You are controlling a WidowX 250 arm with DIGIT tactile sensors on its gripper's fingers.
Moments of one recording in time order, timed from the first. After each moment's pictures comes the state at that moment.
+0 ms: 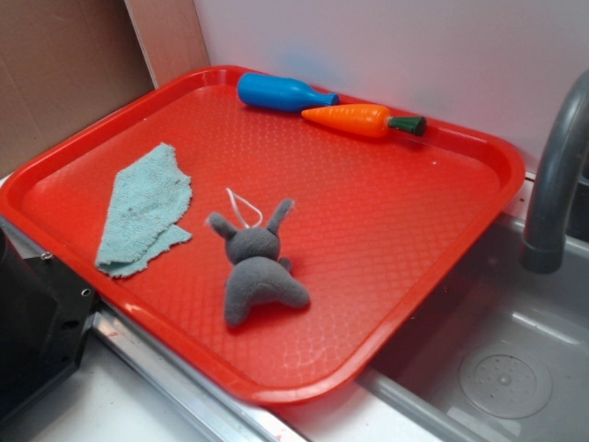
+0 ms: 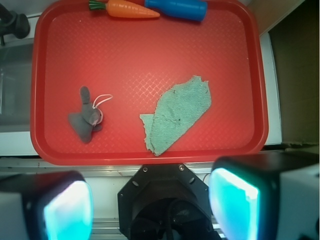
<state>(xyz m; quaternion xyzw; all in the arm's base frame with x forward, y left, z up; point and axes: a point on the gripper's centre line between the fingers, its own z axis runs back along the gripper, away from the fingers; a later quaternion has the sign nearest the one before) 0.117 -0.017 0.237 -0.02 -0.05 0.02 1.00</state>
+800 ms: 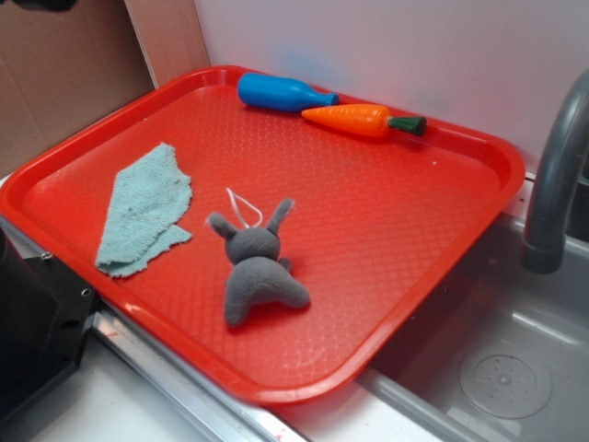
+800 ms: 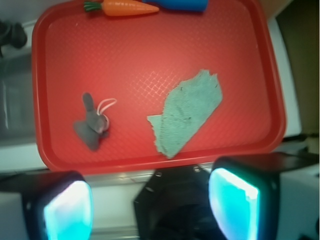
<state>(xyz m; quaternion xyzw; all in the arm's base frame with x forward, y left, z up) 0.127 -0.022 0.218 -0.05 -0.05 0.11 0.99</state>
